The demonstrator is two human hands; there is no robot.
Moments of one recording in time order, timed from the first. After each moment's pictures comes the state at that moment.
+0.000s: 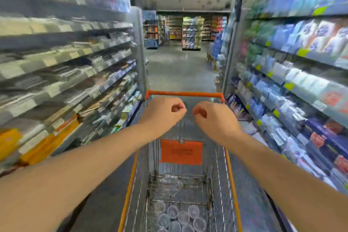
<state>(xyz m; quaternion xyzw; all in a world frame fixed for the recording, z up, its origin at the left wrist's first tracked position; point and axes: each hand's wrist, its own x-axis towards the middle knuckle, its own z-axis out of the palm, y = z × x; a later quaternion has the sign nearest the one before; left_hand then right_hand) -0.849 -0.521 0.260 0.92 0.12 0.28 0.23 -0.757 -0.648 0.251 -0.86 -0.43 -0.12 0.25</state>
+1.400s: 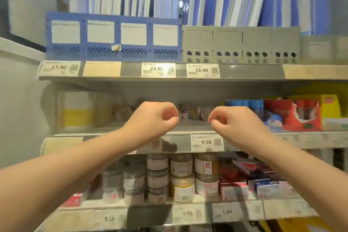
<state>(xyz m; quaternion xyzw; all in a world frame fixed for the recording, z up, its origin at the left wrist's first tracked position) -1.697 -0.290 0.443 0.67 0.63 0.33 -0.22 -1.508 -0.206 0.435 -0.32 -0.86 -0.06 0.38</state>
